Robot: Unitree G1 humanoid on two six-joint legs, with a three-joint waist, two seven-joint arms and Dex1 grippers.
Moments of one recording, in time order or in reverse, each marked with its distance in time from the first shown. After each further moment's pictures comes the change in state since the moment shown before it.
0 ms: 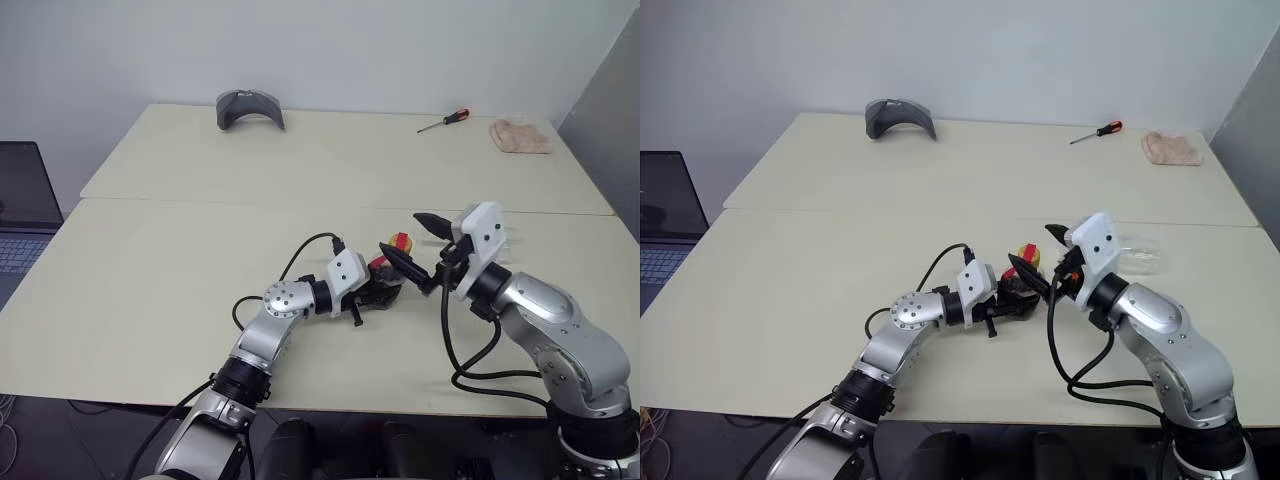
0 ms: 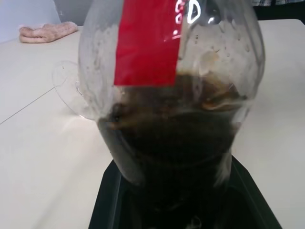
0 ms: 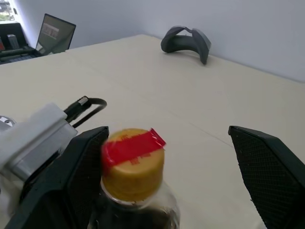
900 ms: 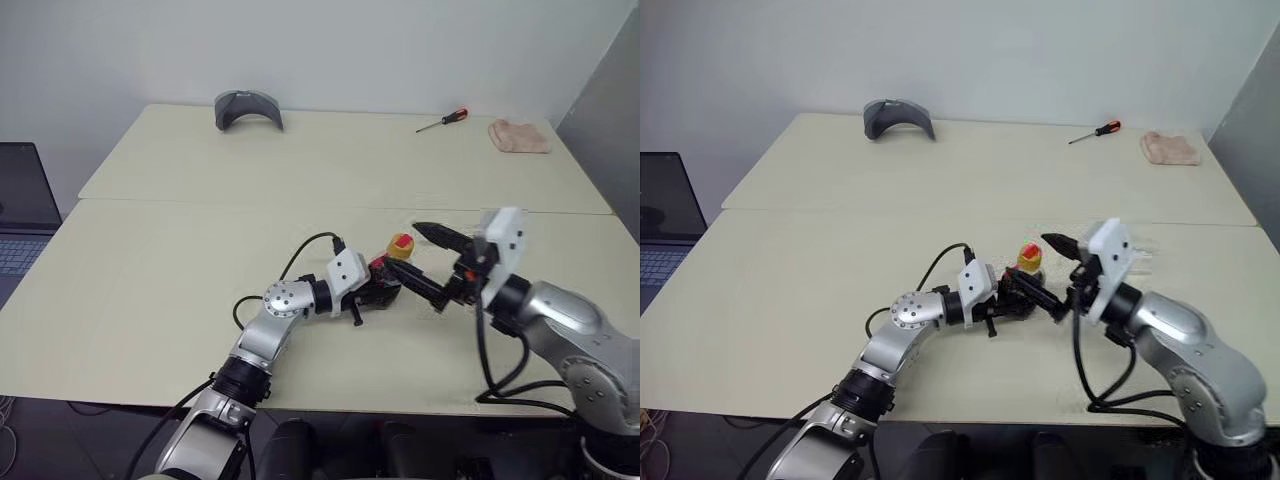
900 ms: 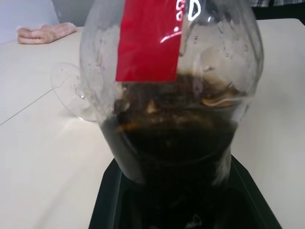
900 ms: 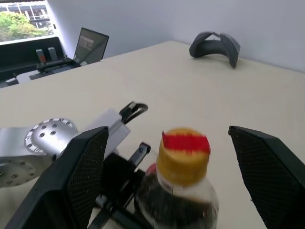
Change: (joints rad) left arm -0.003 0.000 0.000 0.002 0.002 -0.002 -0.004; right arm 0.001 -0.050 -0.021 -0.070 0.145 0.040 0.023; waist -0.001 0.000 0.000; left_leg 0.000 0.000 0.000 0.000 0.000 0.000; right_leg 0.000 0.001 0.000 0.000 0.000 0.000
